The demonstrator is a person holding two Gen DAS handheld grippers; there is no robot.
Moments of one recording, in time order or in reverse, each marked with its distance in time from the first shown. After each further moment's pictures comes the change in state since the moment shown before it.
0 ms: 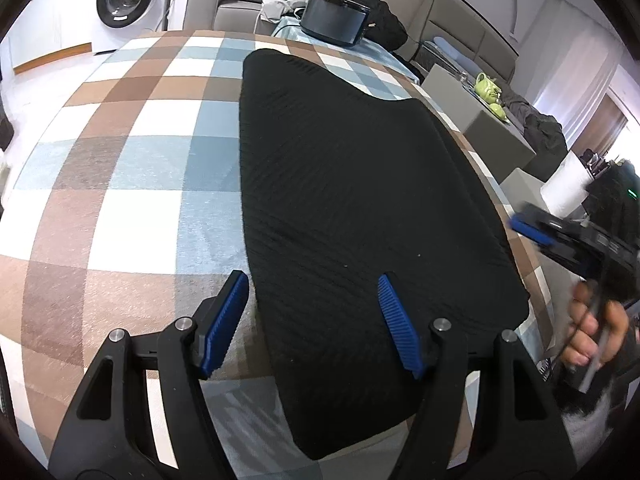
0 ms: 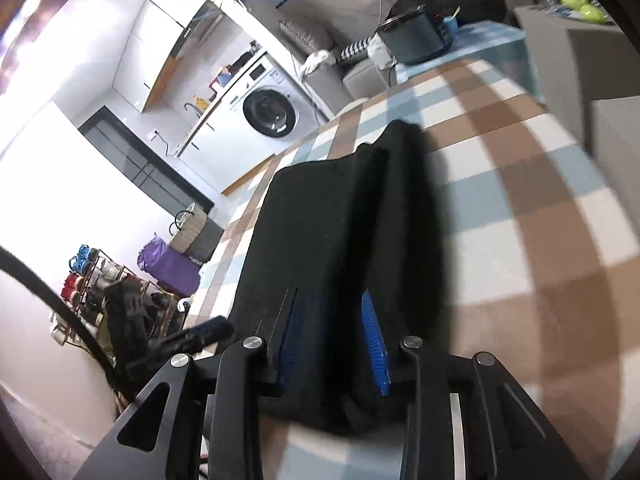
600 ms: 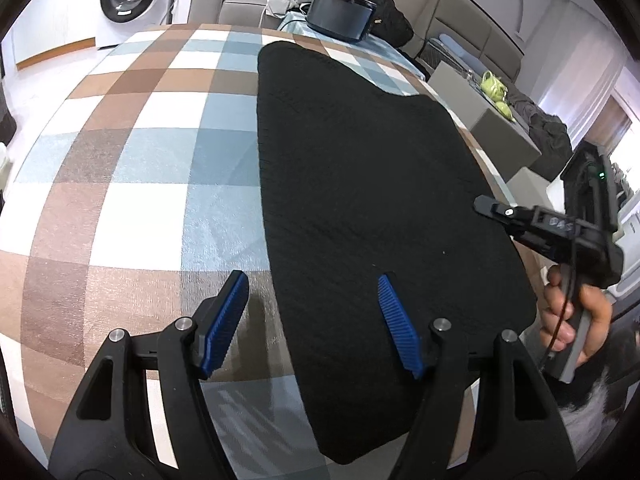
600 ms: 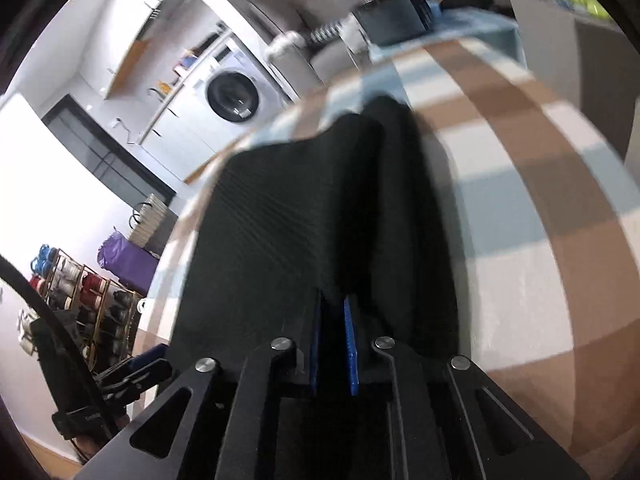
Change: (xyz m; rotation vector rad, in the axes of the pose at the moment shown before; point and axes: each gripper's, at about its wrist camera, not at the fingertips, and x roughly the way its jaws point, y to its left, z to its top) left arm 0.004 0.003 -0.002 0.001 0.022 0.017; right arm 0.057 -0.018 0.016 0.034 0.040 -0.111
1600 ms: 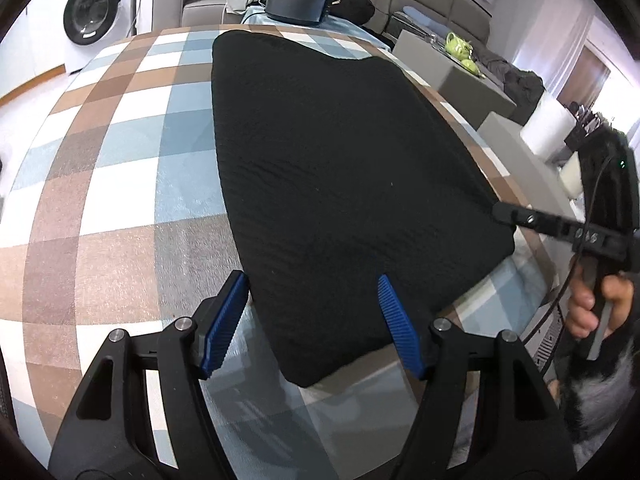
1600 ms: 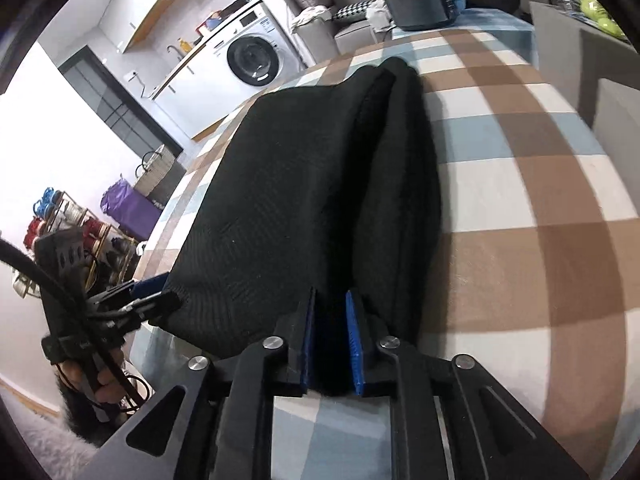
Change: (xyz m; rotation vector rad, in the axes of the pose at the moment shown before) left arm -0.019 -0.029 -0.041 0.150 0.043 -0.028; right arm -0.052 0.009 -0.063 -0.151 0.057 -0.062
